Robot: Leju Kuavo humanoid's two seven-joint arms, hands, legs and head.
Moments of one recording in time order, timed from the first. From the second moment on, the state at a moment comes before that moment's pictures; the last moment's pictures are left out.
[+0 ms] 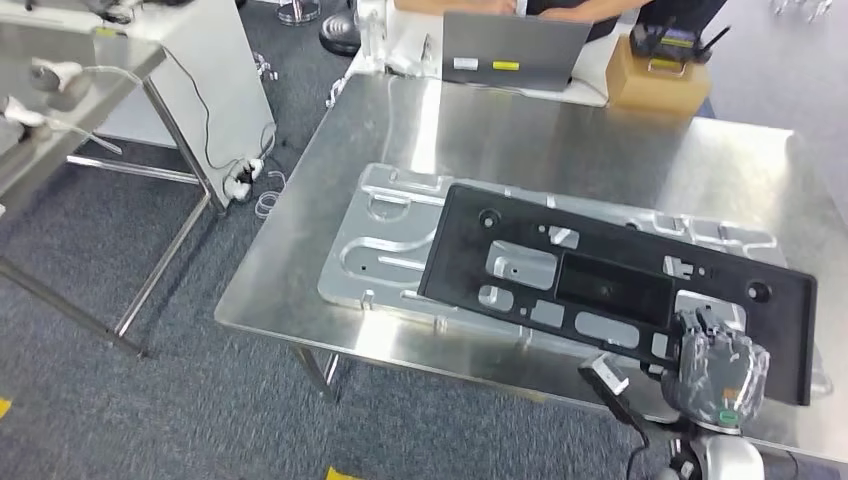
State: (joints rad) left arm -0.08 -0.06 1.21 -0.22 -1.38 0.03 -0.19; right arm 0.06 -0.10 -0.10 -1.69 1.37 -0.69 0.07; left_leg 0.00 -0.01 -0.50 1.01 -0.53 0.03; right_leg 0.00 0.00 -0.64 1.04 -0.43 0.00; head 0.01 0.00
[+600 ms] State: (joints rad) left arm -0.09 -0.05 1.21 -0.22 -1.40 0.03 -0.19; right arm -0.12 -0.13 -0.11 -1.41 1.40 -0.57 0.05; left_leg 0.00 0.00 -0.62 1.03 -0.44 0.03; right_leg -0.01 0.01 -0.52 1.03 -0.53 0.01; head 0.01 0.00
